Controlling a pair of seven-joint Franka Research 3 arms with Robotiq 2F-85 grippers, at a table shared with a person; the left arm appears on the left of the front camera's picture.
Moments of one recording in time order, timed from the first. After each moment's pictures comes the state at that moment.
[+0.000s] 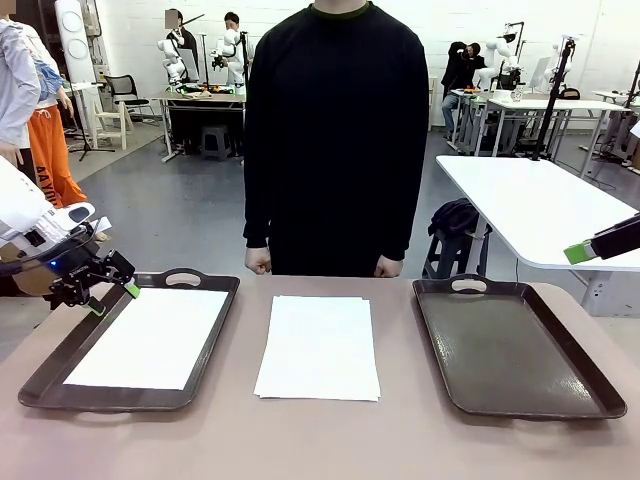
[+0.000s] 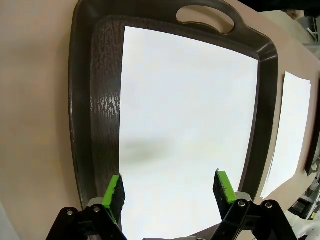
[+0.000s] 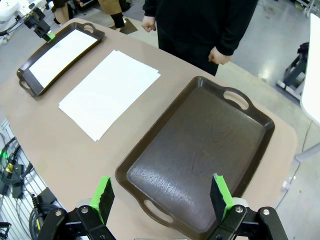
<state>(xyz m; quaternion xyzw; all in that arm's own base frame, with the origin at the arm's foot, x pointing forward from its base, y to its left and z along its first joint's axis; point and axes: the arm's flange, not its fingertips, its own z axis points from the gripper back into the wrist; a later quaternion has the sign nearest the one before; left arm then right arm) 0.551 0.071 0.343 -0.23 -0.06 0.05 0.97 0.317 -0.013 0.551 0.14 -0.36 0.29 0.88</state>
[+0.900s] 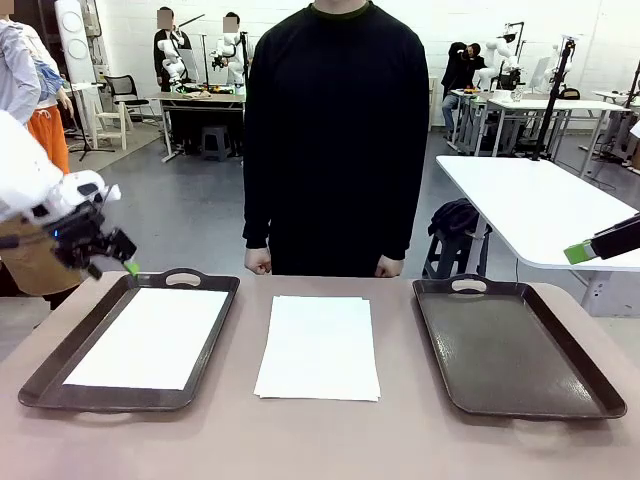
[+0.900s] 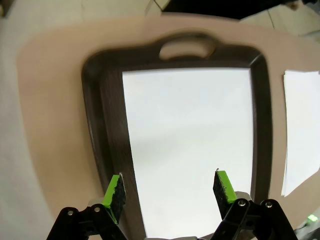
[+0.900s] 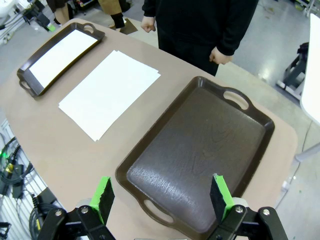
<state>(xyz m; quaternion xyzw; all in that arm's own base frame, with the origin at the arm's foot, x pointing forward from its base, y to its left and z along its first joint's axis) 0.565 0.049 0.411 -0.14 -0.13 -0.05 0.98 0.317 -0.013 0.551 0.14 -0.36 0.29 0.88</state>
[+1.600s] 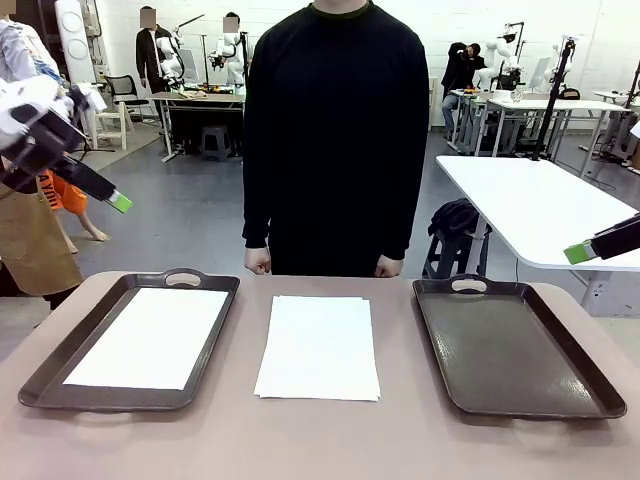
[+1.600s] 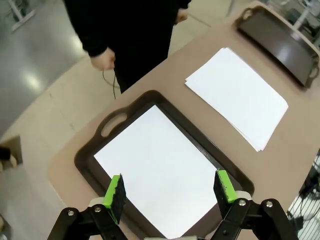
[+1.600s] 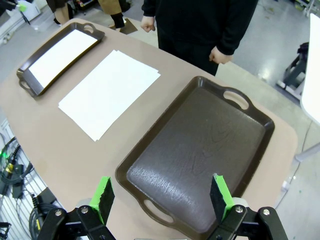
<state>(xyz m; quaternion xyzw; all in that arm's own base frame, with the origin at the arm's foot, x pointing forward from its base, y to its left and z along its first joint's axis) 0.465 0.014 0.564 -0.14 -0.31 -0.35 0.87 0.317 -0.013 0.551 0.14 -0.36 0.29 0.88</state>
